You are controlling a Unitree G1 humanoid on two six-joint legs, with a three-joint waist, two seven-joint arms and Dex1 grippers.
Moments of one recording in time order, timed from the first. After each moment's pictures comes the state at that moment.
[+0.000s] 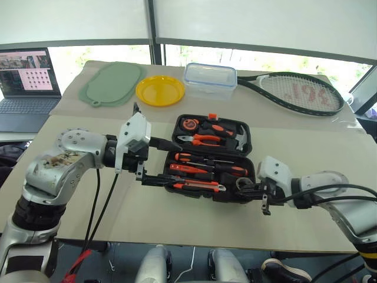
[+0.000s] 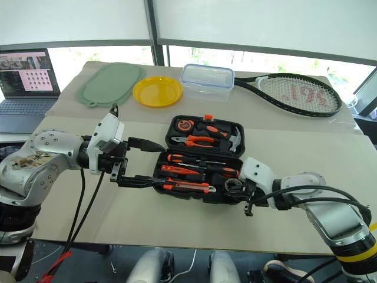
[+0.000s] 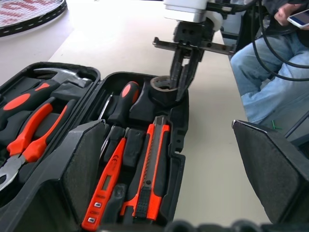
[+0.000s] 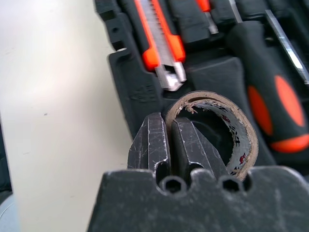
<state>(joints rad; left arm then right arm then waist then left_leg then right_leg) -0.56 0.82 -0.06 -0.35 -0.61 0.68 -1.21 -0.19 -0.95 0.13 -0.47 0.41 0.72 0.98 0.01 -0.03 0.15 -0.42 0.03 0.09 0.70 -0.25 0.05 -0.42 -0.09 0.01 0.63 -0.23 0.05</state>
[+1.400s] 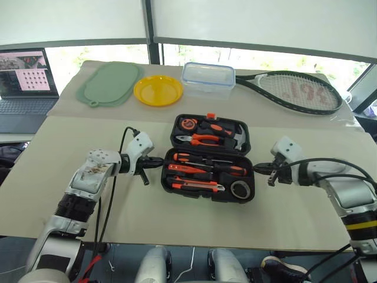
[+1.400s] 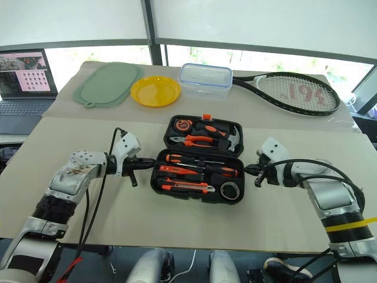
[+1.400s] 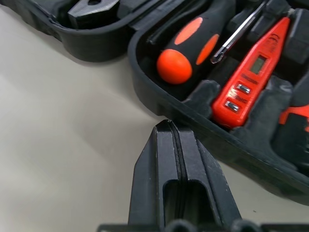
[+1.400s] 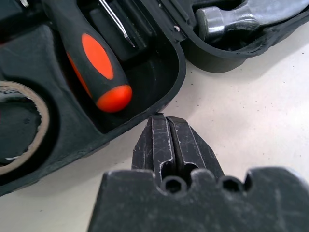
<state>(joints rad) -0.54 0.63 -0.18 0.15 -0.21 0.47 -1.03 -0.38 -0.85 0.10 0.00 0.25 0.55 0.96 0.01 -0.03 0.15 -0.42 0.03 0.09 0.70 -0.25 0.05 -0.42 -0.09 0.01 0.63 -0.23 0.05</state>
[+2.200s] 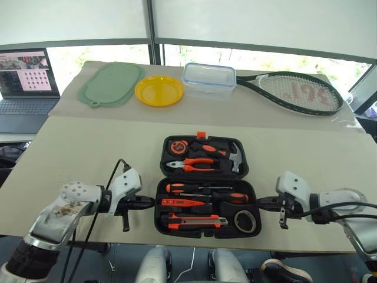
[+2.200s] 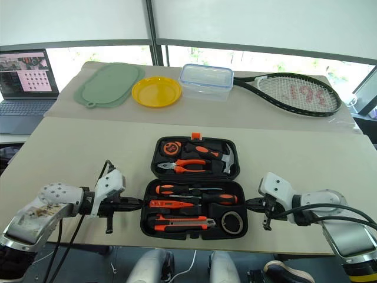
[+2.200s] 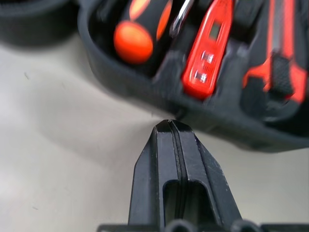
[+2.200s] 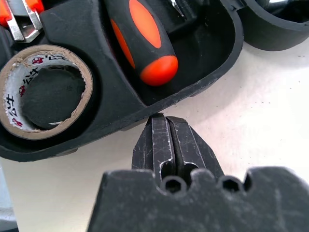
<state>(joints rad) -0.09 0.84 -0.07 -0.35 -0.35 0.65 -1.07 0.02 -0.93 -0.05 -0.34 0.30 0.54 1.04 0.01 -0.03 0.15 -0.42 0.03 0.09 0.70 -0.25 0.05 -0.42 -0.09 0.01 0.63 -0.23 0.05</state>
